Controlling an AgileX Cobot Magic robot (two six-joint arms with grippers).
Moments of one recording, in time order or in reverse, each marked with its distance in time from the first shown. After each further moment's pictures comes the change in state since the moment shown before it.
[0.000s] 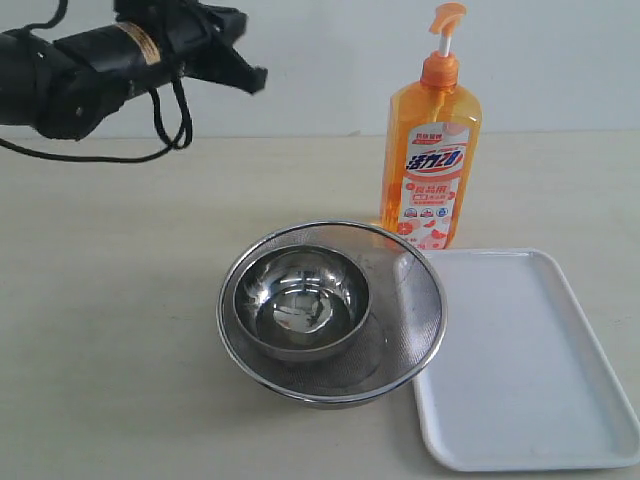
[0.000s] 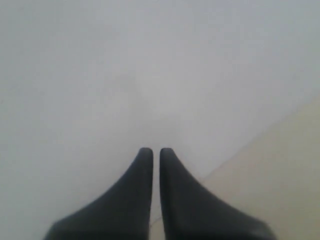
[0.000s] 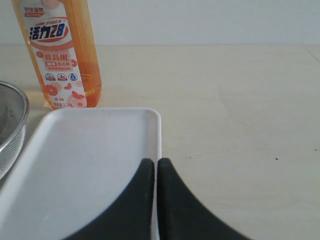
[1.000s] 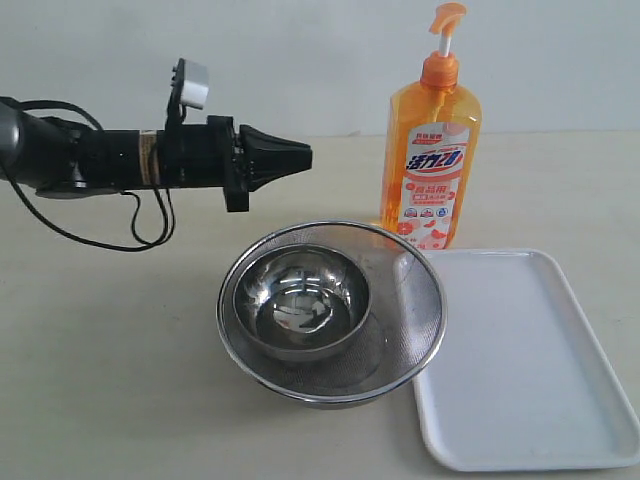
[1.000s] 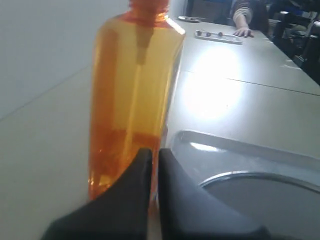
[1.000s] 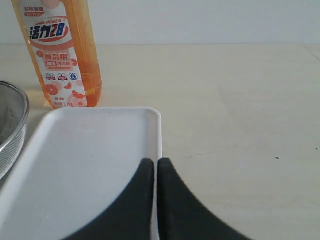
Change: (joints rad) left arm 0.147 0.310 -0.091 0.931 -0.706 -0.811; right arm 0.000 0.000 0.000 0.002 0.002 0.000
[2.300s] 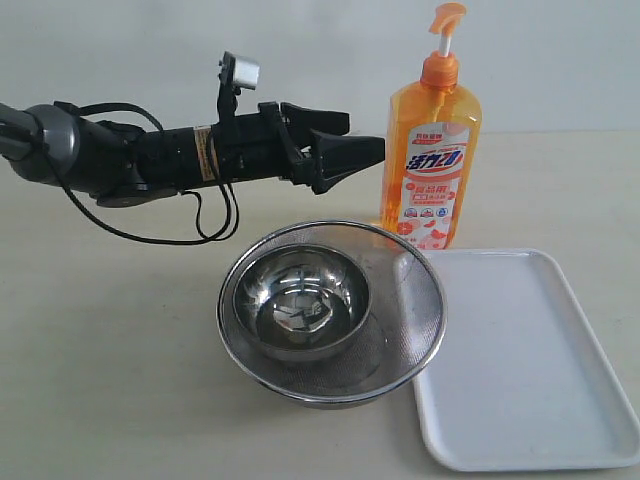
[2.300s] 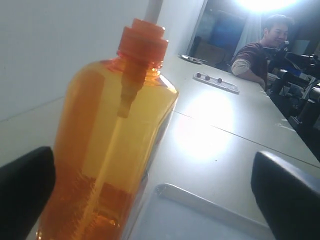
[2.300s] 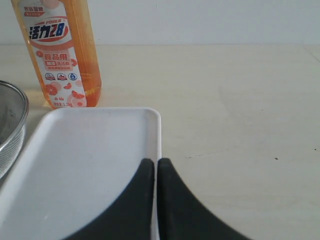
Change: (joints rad) left arm -0.148 0.000 -0.009 -0.235 0.062 -0.116; right arm 0.000 0.000 0.000 0.000 0.000 0.000
